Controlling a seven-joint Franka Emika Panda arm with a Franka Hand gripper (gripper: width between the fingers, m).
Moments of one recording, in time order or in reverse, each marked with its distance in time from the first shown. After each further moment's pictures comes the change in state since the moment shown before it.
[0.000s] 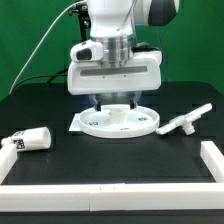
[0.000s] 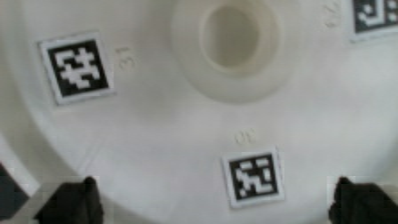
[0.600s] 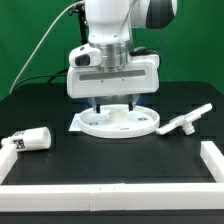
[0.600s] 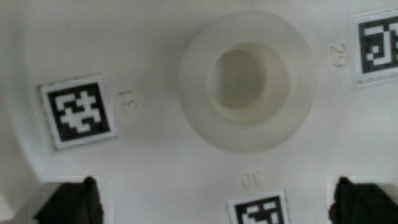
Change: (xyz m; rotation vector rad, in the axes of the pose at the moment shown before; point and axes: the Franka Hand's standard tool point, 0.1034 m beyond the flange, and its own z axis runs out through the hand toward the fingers) arm -0.022 0.001 0.017 0.031 -0.079 0.074
